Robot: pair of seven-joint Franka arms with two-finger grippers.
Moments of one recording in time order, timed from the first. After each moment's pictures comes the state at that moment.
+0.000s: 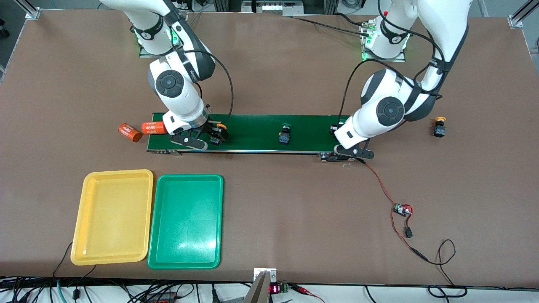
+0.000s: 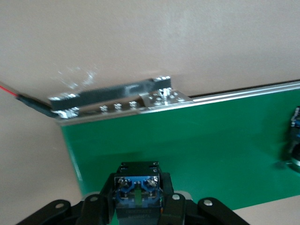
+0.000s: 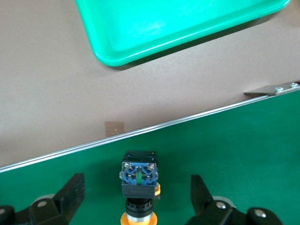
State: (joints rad) left arm -0.06 0.37 -0.38 -2.02 -0.11 2.22 -0.24; right arm 0.45 0.33 0.09 -2.04 0.02 2.42 0.81
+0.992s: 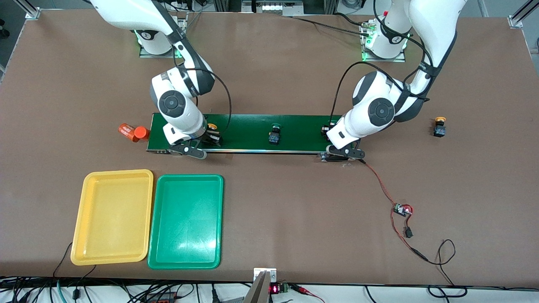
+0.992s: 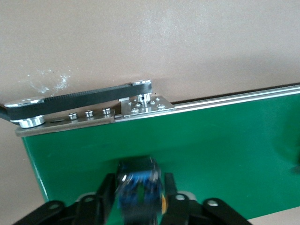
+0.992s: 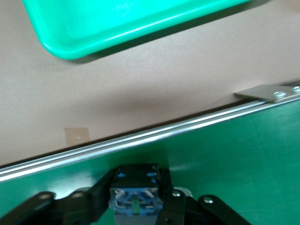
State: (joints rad) left arm -0.08 0.40 -0.38 -2.02 -0.13 2.29 -0.25; right arm 0.41 0.42 0.08 -1.98 0.02 2.34 0.75
